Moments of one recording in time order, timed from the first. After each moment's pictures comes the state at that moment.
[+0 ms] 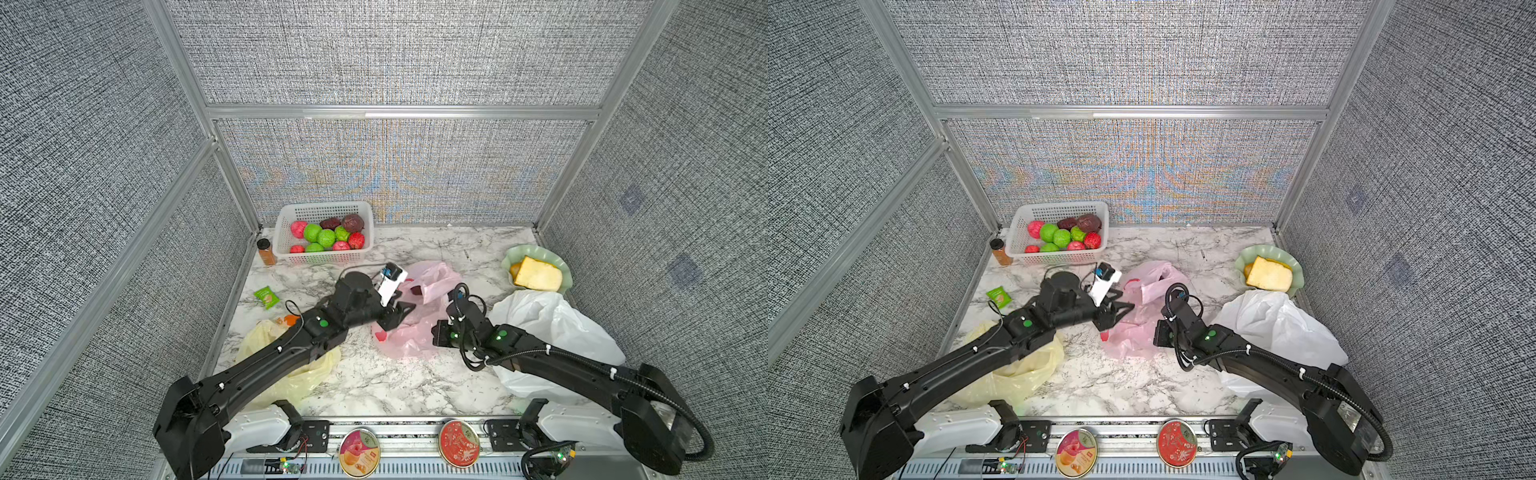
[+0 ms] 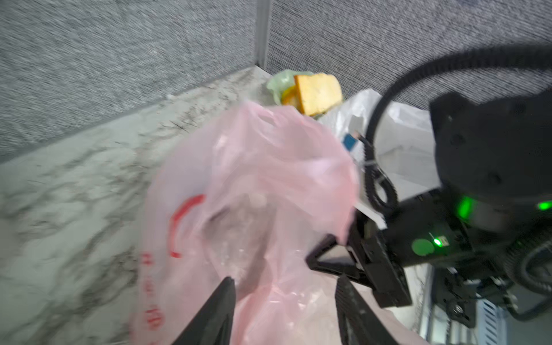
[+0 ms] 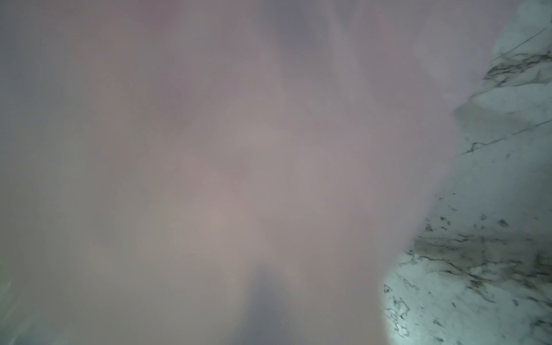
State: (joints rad) left arm -0.84 1.20 0.85 -0.11 0.27 -0.11; right arm 0.79 1.22 0.68 -0.29 0.05 0.79
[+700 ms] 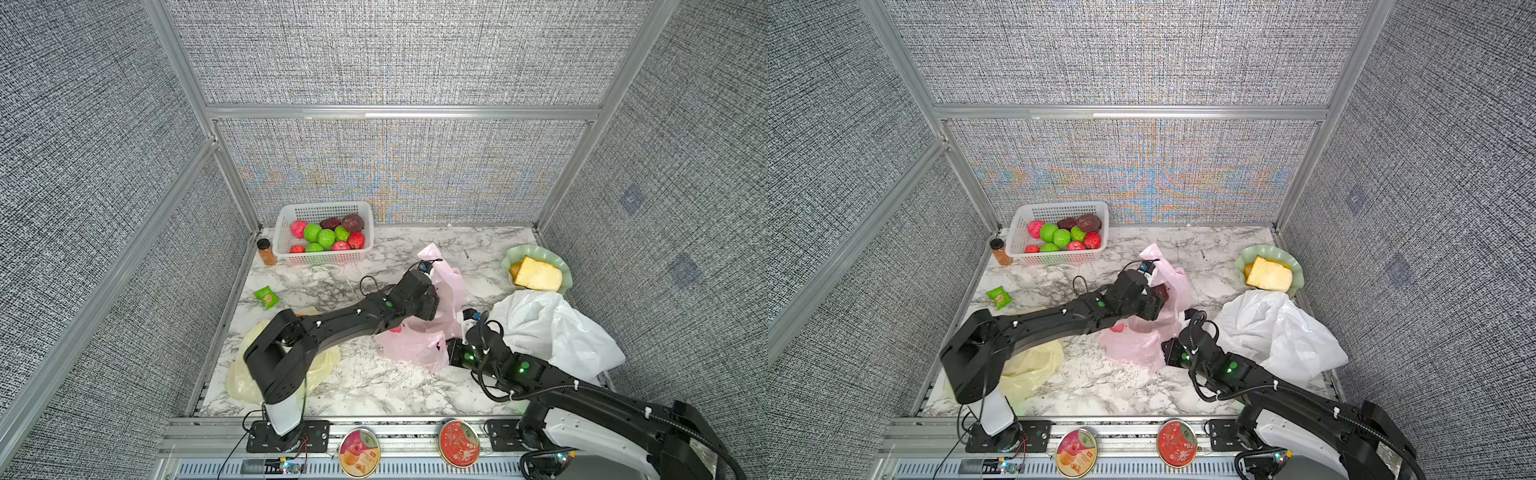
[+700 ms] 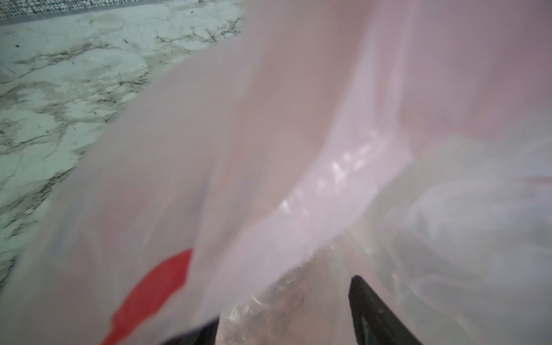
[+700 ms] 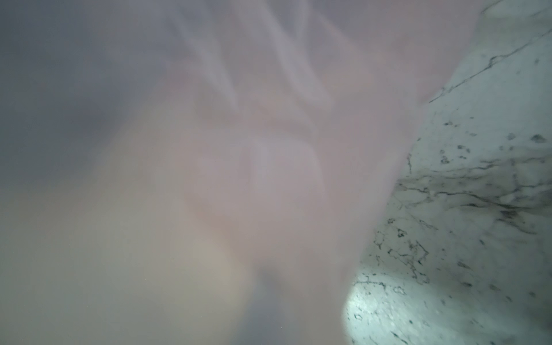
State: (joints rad) left arm -0.93 1.80 1.24 -0.17 -0.11 -0.37; right arm 0.85 0.92 0.40 -0.15 0.05 0.95
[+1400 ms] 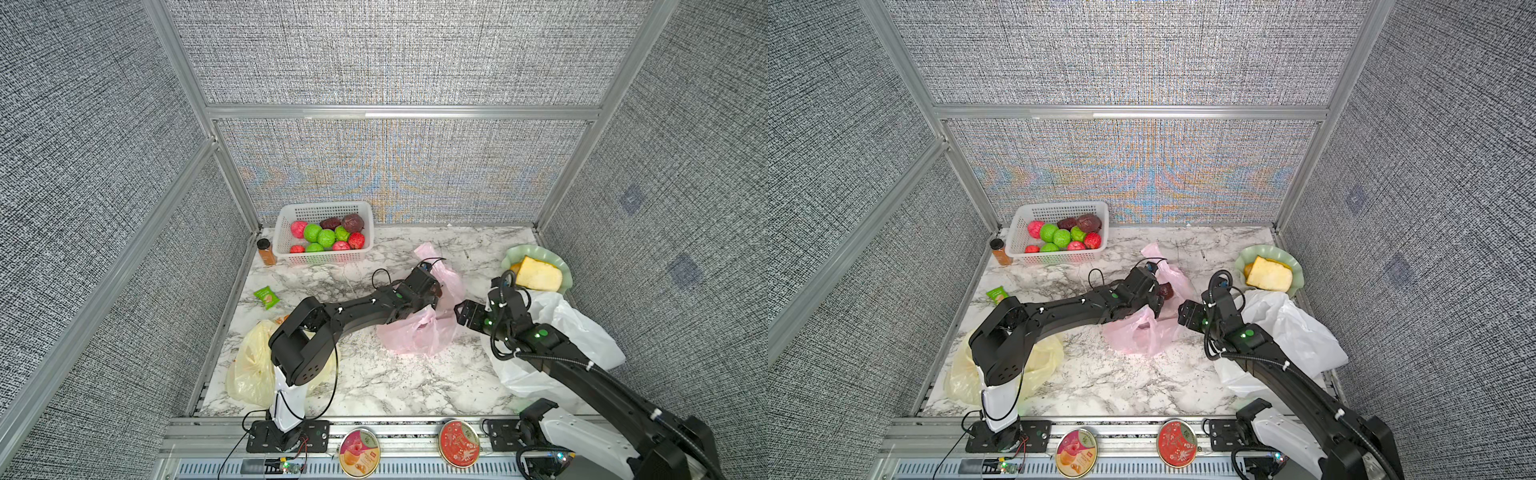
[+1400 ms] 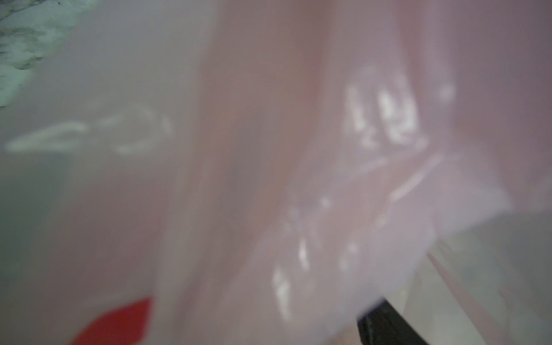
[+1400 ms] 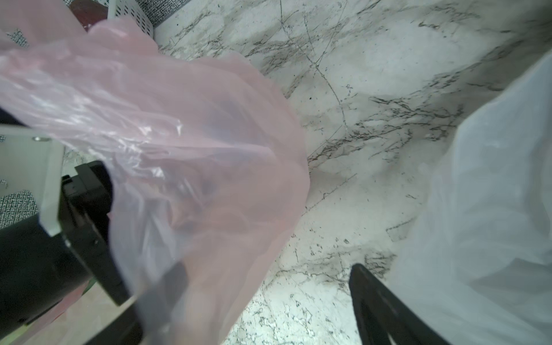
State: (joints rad) left arm -0.90 1.93 1.32 -0.25 -0.12 -0.36; right arm 0.47 1.03 0.68 -0.40 0.03 0.71
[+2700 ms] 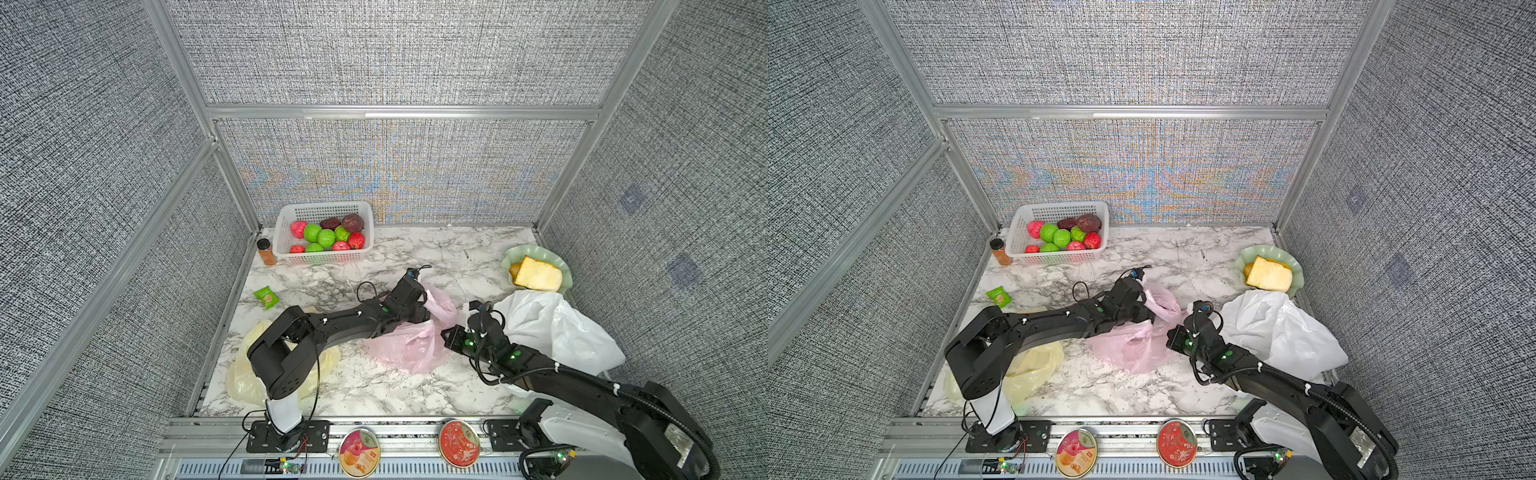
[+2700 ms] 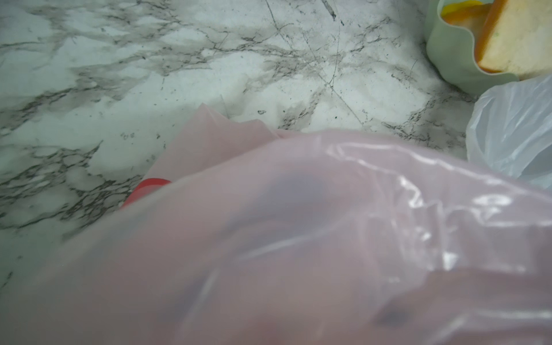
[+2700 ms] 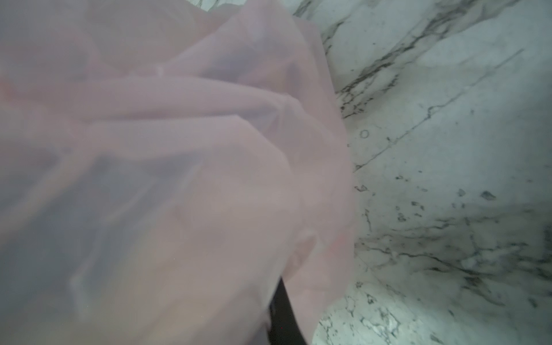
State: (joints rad) left arm -0.90 1.80 1.11 -0.06 -0.09 -0.50; right arm 0.66 1.10 0.38 0.05 -0.03 0.99
